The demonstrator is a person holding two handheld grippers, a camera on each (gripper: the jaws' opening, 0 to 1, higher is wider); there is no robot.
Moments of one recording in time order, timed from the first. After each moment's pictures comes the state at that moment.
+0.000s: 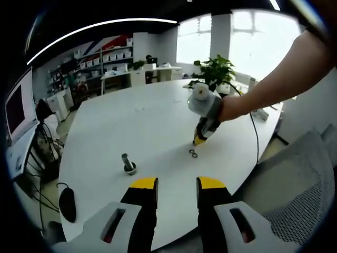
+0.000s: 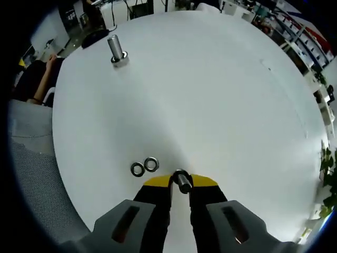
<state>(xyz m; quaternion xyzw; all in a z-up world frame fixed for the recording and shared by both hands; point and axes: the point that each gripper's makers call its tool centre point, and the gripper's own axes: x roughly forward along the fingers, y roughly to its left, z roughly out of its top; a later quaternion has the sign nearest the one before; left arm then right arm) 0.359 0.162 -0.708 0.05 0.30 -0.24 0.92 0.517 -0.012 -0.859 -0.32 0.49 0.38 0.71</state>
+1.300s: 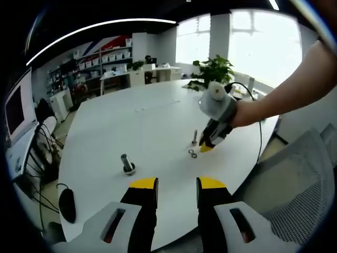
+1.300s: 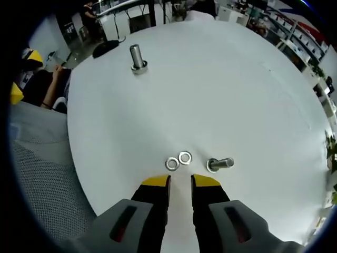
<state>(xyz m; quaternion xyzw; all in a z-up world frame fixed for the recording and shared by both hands) 0.358 0.162 -0.708 0.05 0.29 -0.24 0.92 0.469 0.008 -0.851 -0.27 0.48 0.40 0.73</state>
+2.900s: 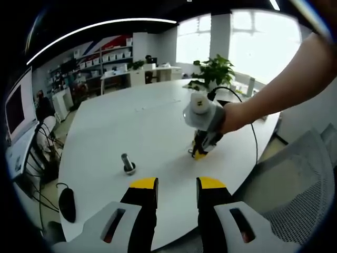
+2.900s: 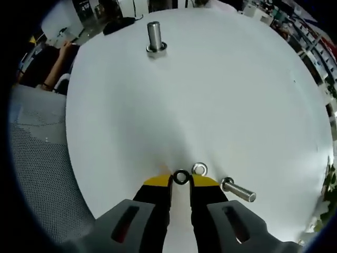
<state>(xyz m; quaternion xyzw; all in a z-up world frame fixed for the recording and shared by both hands) 0.359 0.162 -0.709 0.05 0.30 -0.24 0.92 0.469 0.025 -0.870 -0.36 0.50 0.42 0.66</state>
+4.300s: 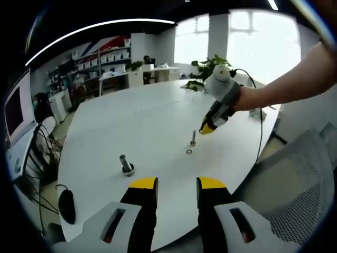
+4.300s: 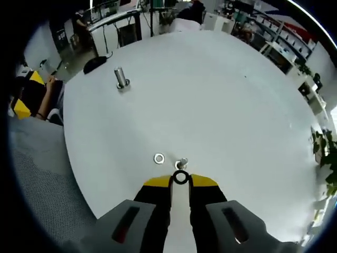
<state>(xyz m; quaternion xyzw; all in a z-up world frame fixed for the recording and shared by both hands) 0.358 0.159 -0.708 0.06 0.29 -0.25 0.92 0.505 -0.022 -0.797 -0.27 0.45 0.36 0.78</state>
